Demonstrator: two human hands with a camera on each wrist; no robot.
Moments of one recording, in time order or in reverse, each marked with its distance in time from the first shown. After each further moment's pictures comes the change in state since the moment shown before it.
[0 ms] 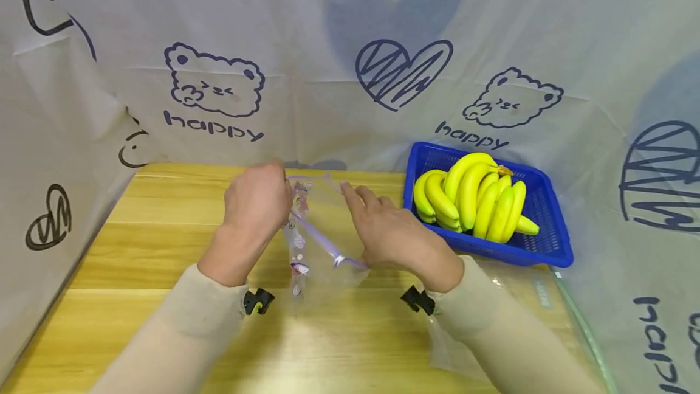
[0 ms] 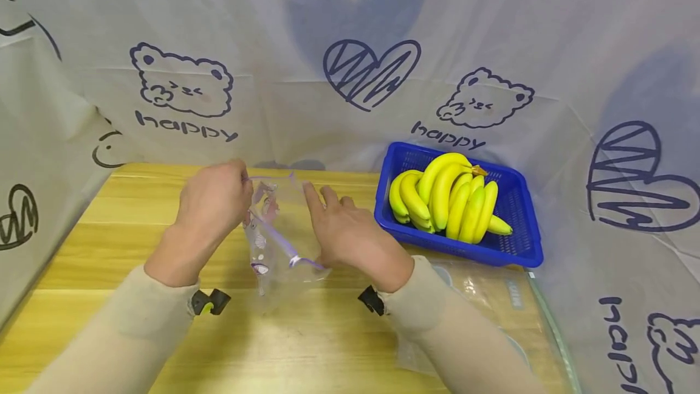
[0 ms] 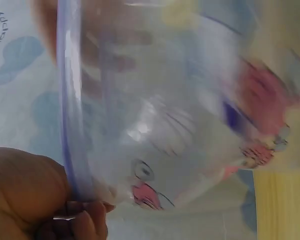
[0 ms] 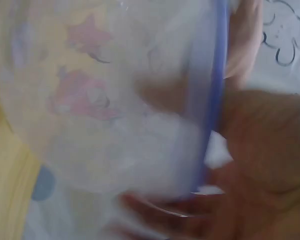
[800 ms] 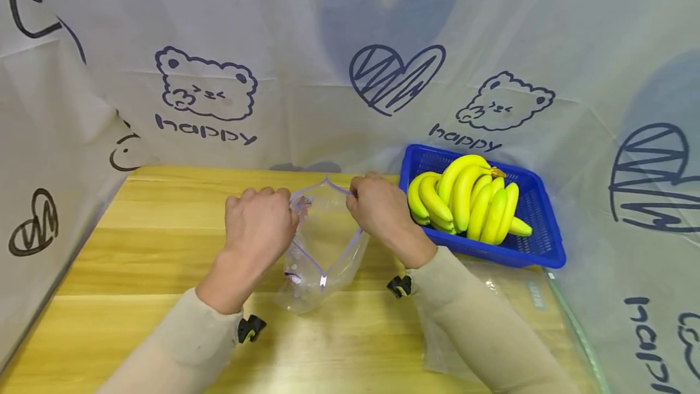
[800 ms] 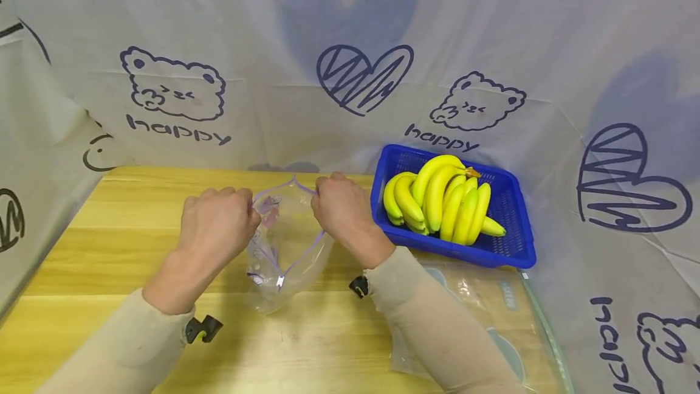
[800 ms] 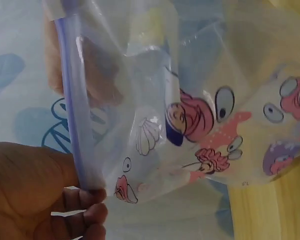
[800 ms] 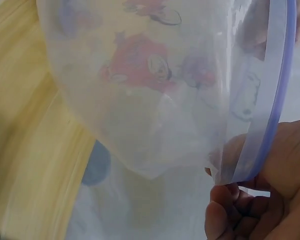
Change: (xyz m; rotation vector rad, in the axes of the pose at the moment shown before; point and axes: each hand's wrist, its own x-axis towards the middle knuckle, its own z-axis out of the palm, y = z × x) left_hand -0.024 0.000 0.021 0.138 0.021 0.145; right_hand 0.050 0.028 0.018 0.049 0.415 0.089
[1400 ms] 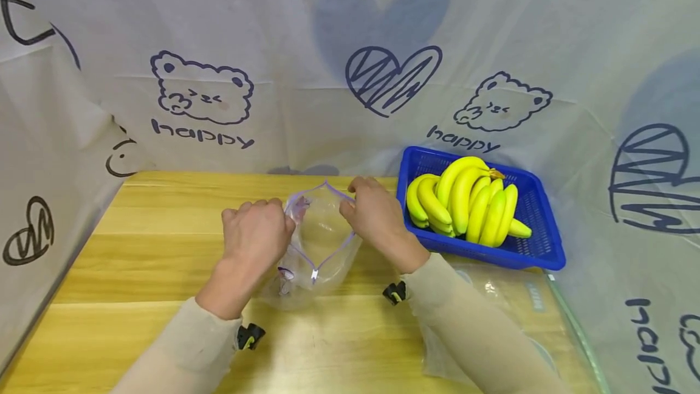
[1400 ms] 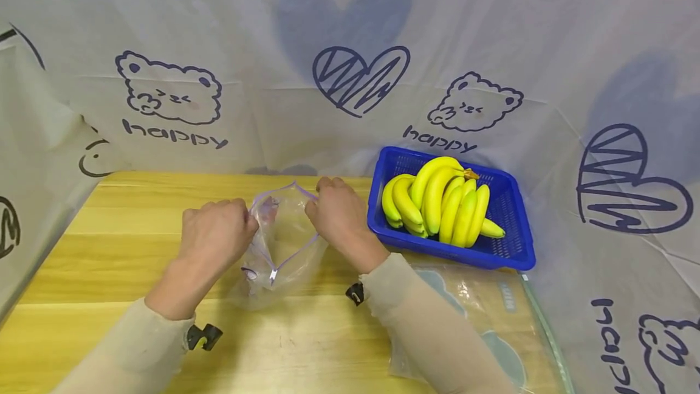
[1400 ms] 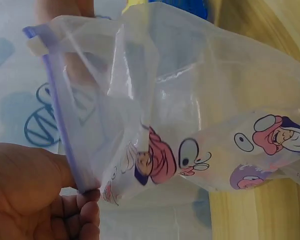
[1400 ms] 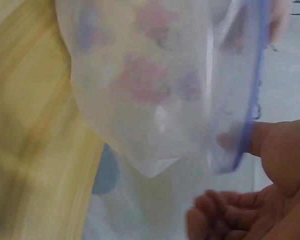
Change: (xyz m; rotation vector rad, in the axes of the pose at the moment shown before) left_hand 0.005 -0.013 0.024 -0.034 -0.078 -0.073; right_hand -0.002 0.005 0.020 0.119 -0.034 0.143
